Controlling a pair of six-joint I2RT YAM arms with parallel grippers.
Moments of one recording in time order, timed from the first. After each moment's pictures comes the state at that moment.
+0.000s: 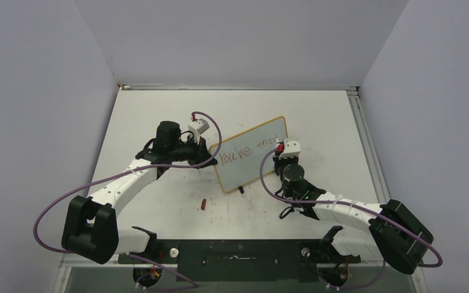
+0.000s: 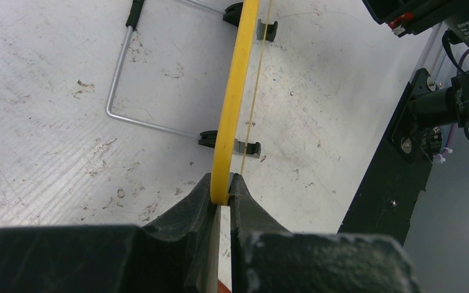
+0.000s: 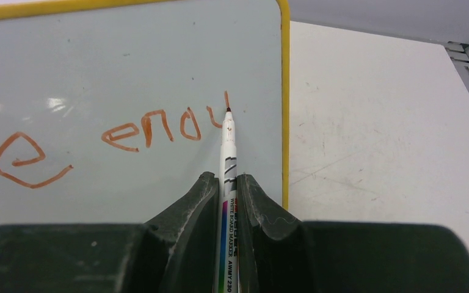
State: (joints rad) left arm -0.36 1.31 0.83 -0.18 0.69 -0.09; right arm 0.77 1.19 0.39 0.66 0.66 0.00
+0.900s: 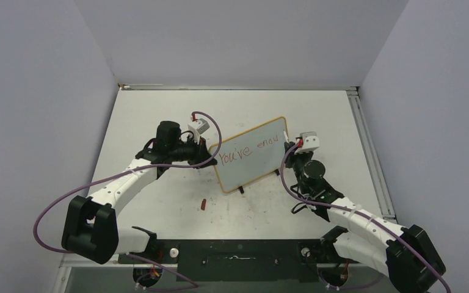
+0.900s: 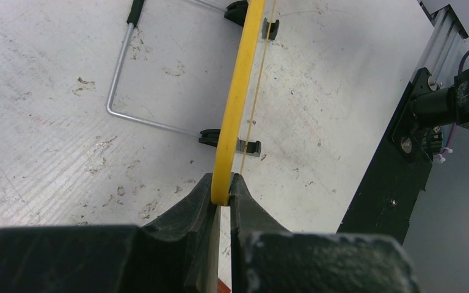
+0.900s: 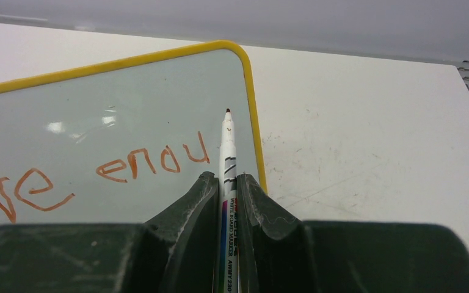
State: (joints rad) left arm -0.36 1.31 0.84 -0.19 0.68 -0.09; right arm 0.62 0.97 0.36 0.58 0.44 0.04
